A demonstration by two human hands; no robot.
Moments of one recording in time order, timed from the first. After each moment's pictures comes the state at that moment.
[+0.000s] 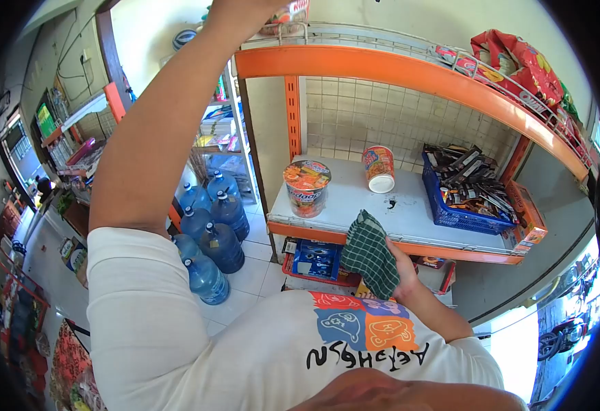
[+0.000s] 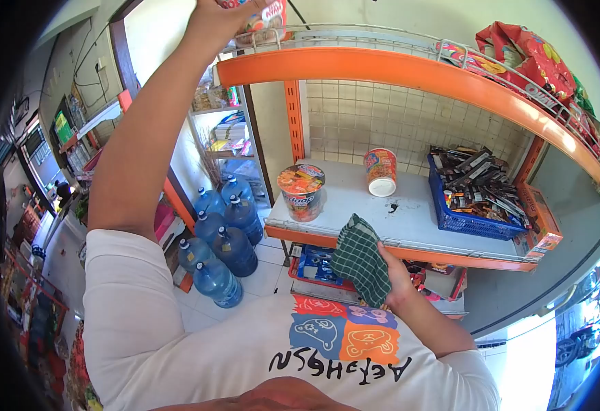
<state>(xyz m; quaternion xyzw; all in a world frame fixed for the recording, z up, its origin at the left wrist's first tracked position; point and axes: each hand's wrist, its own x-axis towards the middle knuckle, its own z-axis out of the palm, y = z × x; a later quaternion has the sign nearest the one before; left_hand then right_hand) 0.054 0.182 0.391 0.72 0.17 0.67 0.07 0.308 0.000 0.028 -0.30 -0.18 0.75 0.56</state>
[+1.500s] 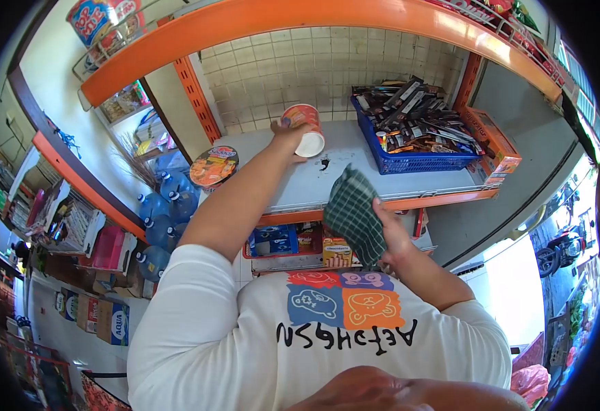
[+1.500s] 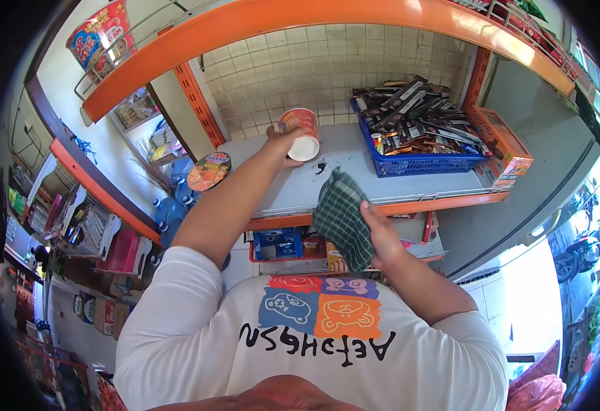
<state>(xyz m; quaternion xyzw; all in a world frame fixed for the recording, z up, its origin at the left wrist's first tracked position) 0.295 0.251 0.064 0.61 0.46 0.33 0.56 0.382 -0.031 0.028 -0.32 -0.21 0.64 0.67</state>
